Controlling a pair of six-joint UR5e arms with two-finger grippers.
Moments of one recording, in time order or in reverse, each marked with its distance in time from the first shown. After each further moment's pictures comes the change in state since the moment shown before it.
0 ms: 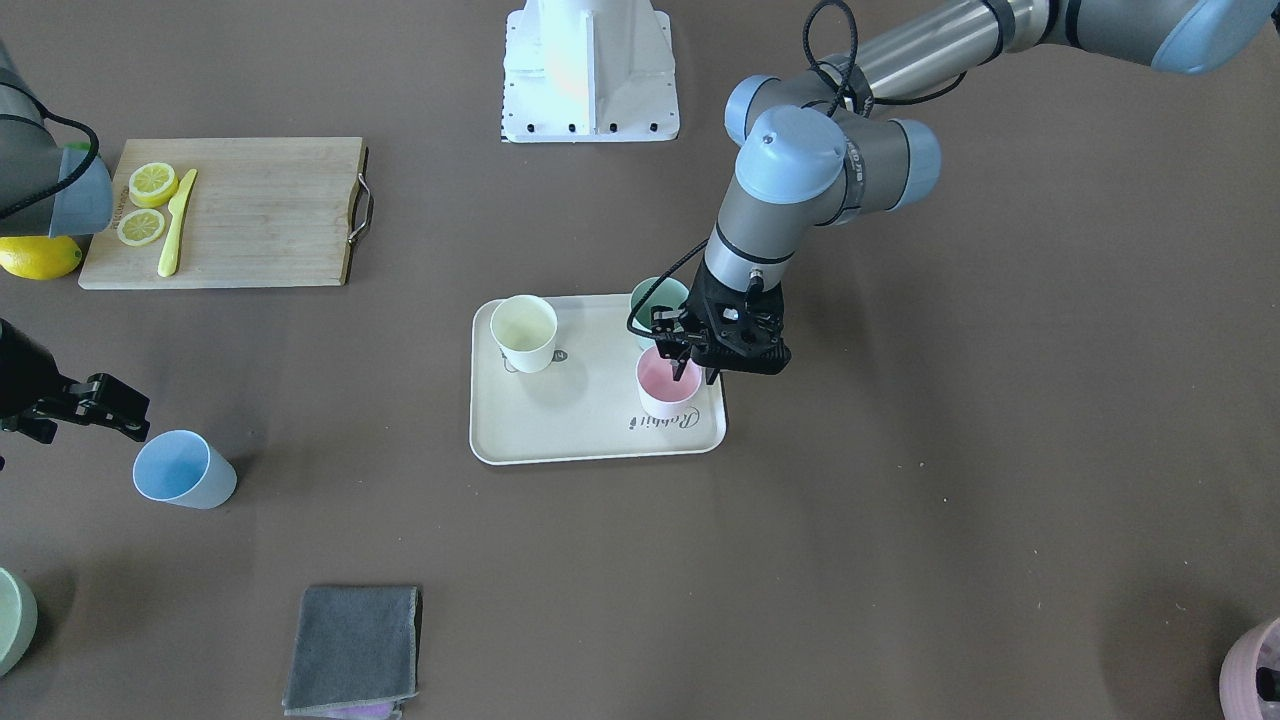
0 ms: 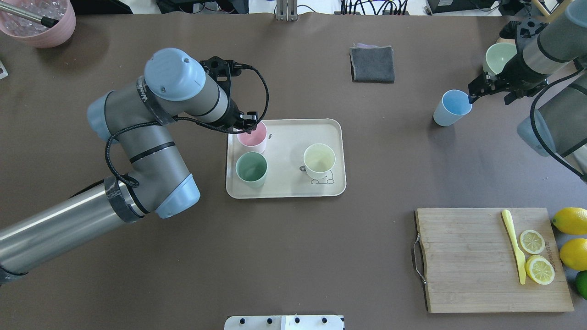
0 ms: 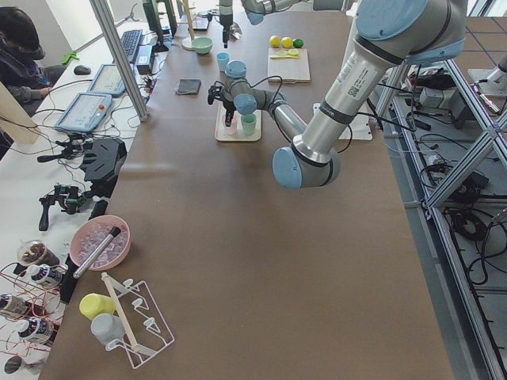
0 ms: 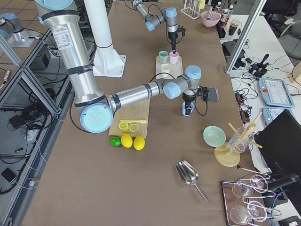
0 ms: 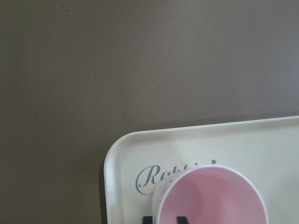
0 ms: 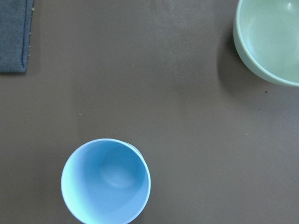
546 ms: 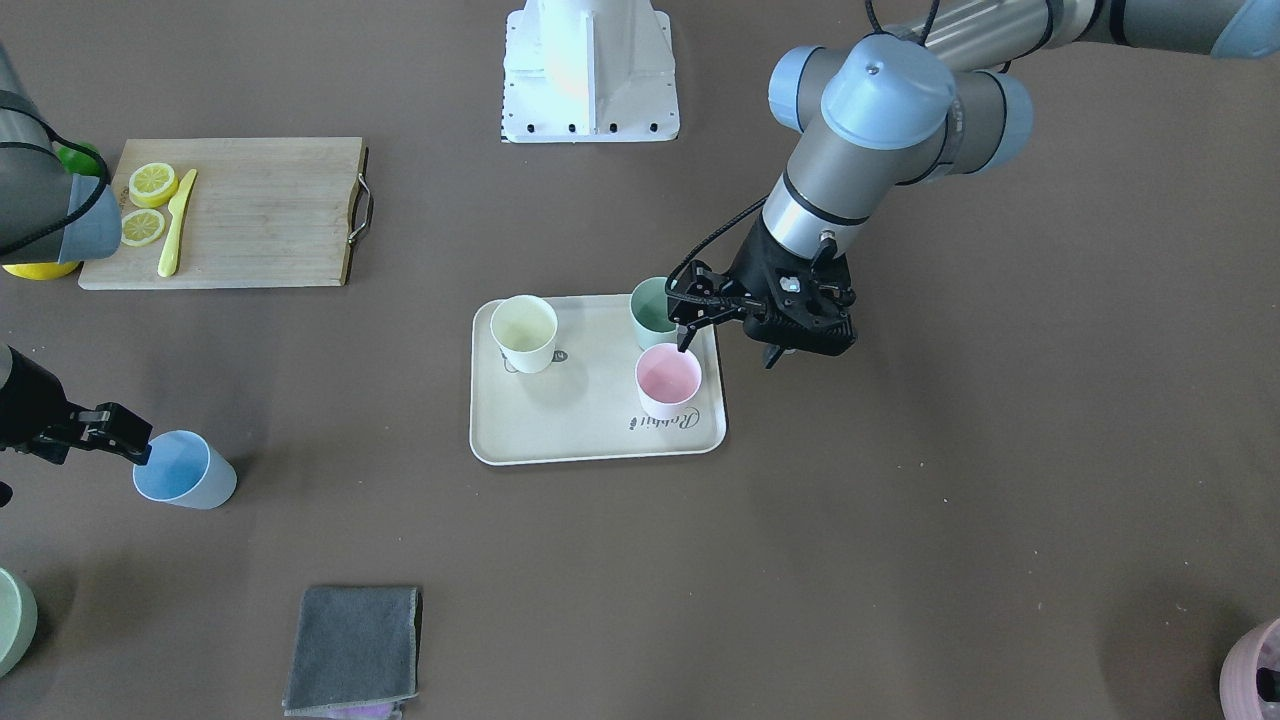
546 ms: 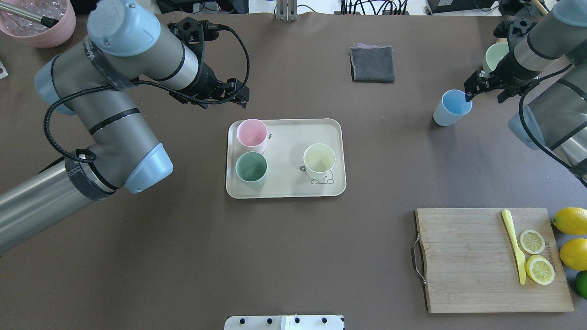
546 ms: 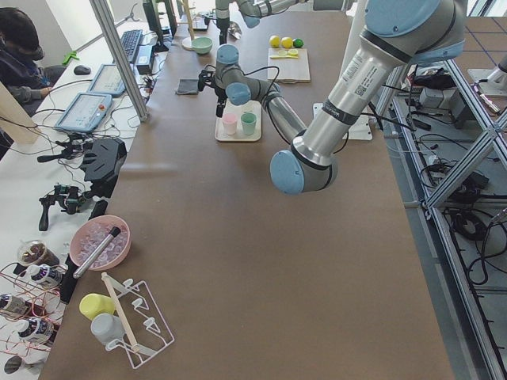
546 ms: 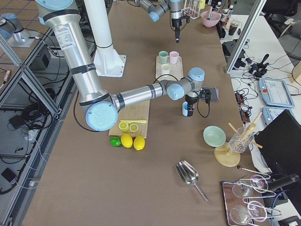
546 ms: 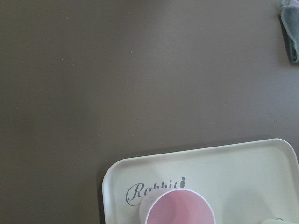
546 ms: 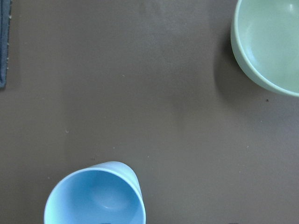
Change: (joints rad) left arm -0.098 0.035 -0.115 0.035 -0.116 0.055; right arm -0.005 0.045 -0.092 0.026 -0.007 0.020
